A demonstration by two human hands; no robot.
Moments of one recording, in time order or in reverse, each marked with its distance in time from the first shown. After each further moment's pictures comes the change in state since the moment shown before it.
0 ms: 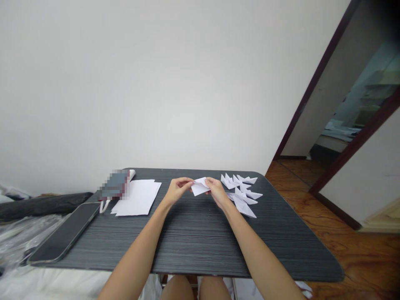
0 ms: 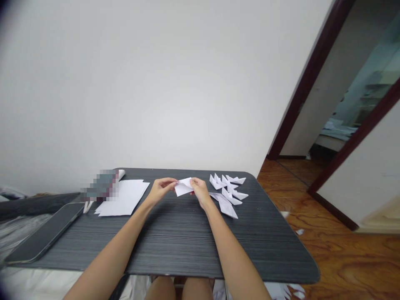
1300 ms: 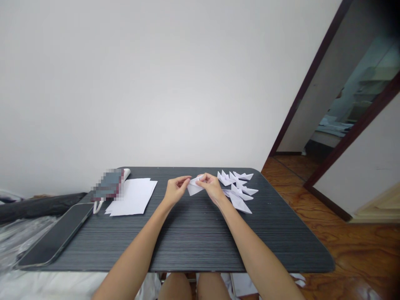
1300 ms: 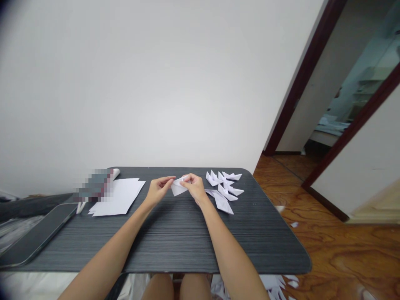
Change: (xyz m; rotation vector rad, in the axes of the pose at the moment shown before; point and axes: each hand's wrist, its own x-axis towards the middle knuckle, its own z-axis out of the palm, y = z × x) left_hand -0.001 -0.012 0.012 0.184 0.159 0.053; right_hand 0.003 0.004 0.002 0.057 0.013 -0.216
